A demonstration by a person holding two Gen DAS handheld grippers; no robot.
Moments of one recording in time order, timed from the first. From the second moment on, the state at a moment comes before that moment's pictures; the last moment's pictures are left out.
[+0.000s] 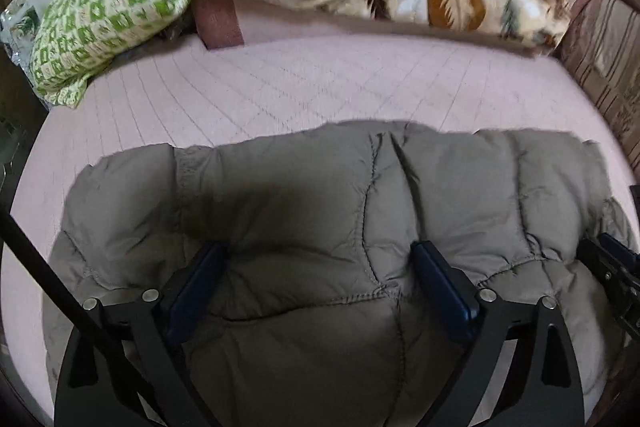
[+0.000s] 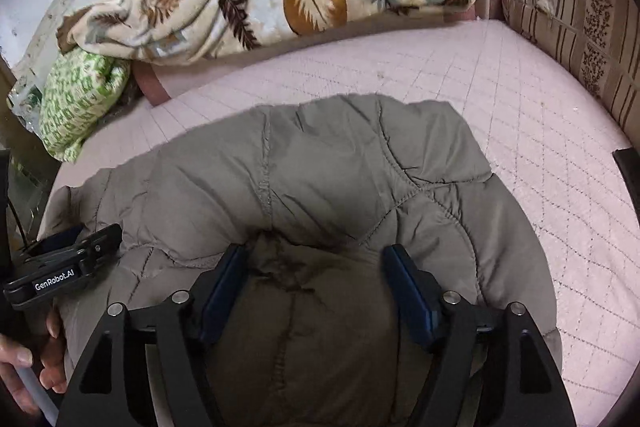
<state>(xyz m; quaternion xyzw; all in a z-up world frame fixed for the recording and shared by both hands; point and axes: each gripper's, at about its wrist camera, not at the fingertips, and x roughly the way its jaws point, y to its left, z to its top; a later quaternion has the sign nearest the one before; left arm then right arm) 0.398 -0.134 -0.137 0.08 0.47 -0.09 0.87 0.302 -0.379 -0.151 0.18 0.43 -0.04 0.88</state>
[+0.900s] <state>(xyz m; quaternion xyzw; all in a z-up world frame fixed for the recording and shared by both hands) 0.234 0.017 -0.140 0.00 0.38 0.01 0.93 0.143 -0.389 -0.160 0.15 0.41 -0.12 0.89</state>
